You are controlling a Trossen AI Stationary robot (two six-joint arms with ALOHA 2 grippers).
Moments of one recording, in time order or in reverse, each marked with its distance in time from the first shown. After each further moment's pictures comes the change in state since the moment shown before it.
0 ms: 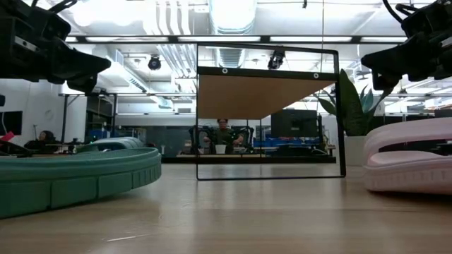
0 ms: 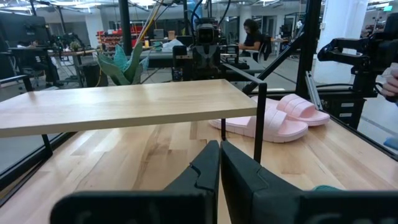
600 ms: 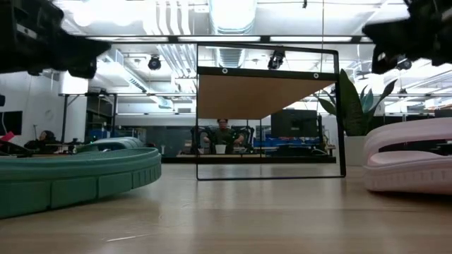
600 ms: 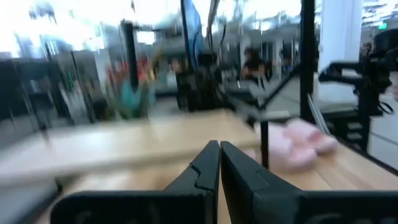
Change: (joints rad) left arm 0.000 0.001 0.000 0.158 0.000 0.105; right arm 0.000 0.002 0.000 0.255 -0.001 0.070
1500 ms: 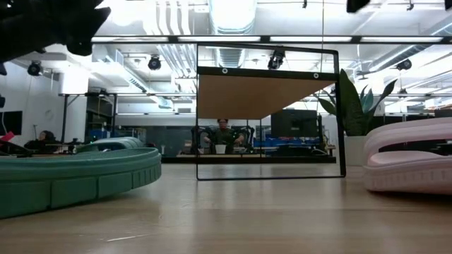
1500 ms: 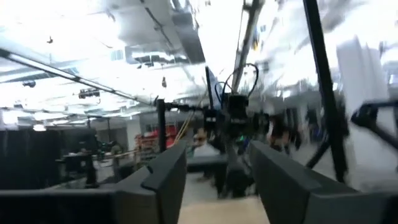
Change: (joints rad) left arm 0.000 0.105 0.000 0.414 -0.067 -0.002; right arm 0.054 0.581 0.564 -0.188 -0.026 -0.213
